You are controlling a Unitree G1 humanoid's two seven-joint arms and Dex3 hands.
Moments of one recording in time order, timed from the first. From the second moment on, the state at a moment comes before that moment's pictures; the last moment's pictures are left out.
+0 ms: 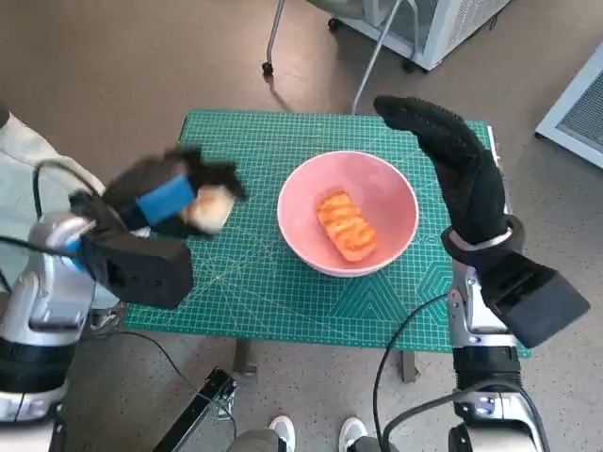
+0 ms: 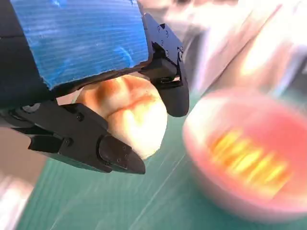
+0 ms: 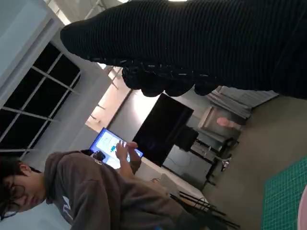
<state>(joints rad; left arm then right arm) -0.68 0.67 -0.13 0.05 0.37 -0.16 -0.58 -0.66 -0.15 -0.07 0.41 0.22 -0.70 0.43</state>
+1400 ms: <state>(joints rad) -0.86 0.42 -0.37 0.18 0.45 0.10 -0.74 -0.66 -0.15 -0.08 0.43 0.23 -0.70 0.43</state>
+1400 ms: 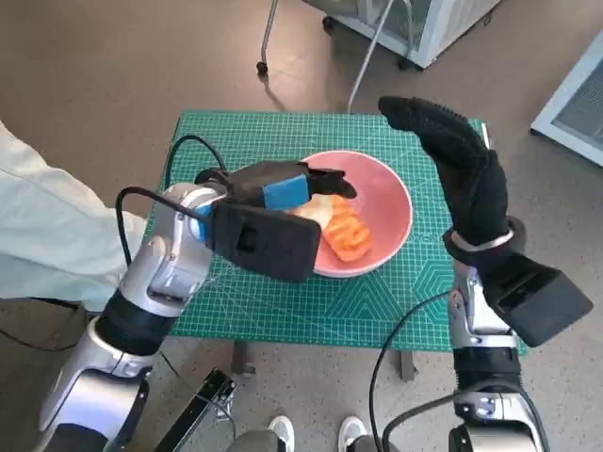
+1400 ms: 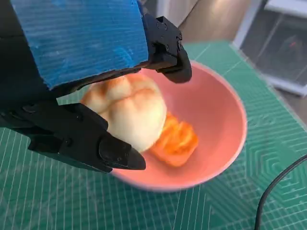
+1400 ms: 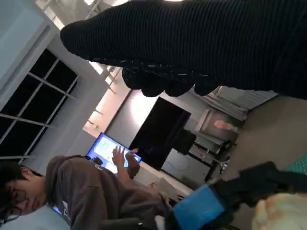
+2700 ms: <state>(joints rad) -0.58 0.21 0.00 0.15 -0.01 -0.37 -0.22 -0.69 -0.11 -0.08 0.42 0.19 -0.70 0.34</state>
